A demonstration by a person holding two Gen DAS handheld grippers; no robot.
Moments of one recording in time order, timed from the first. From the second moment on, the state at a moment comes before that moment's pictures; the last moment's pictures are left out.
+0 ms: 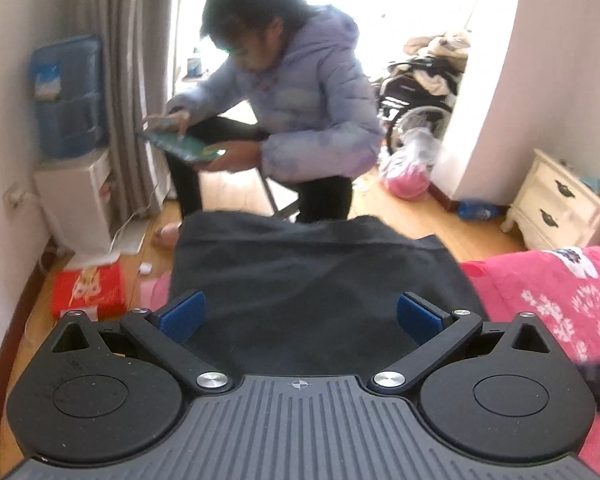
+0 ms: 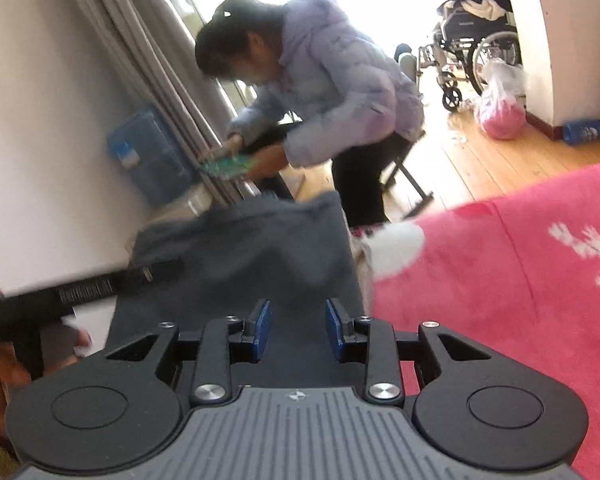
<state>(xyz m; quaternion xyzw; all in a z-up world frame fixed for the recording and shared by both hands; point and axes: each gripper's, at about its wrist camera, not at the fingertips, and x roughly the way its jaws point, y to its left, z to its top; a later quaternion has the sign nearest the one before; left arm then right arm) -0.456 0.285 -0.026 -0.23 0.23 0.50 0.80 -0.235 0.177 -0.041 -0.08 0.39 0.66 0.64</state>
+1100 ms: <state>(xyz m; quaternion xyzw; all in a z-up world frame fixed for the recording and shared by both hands) -0.448 0.219 0.012 -0.26 0.21 0.53 0.78 -0.271 0.109 -0.037 -0.12 0.41 0.67 0.62</state>
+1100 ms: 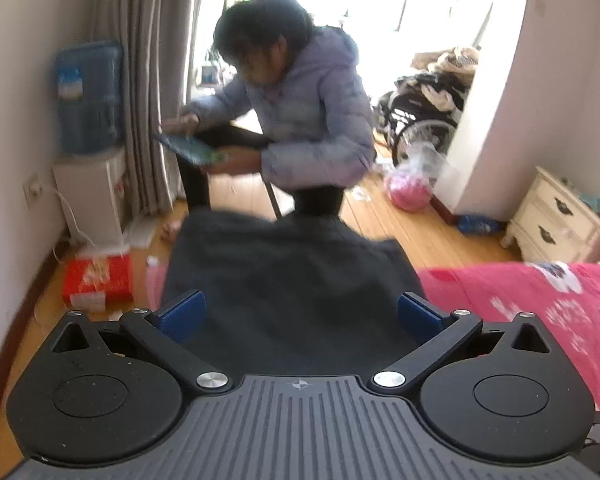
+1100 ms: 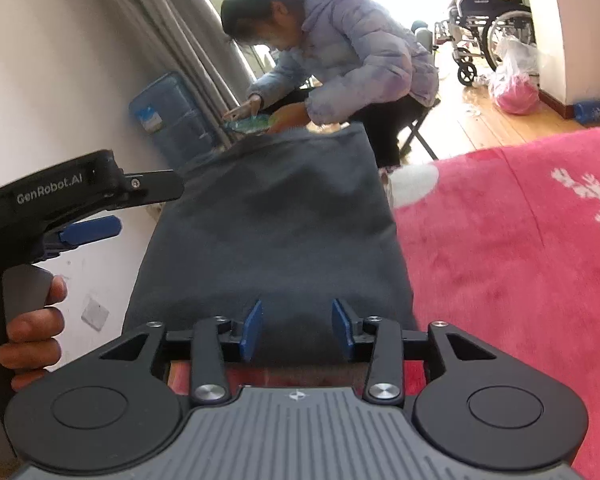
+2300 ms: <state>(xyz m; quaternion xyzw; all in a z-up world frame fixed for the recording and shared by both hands) -0.419 0.154 0.003 -0.22 0.28 0.58 0.73 -0.279 0.048 -0.032 -0.19 0.37 0.59 0.69</state>
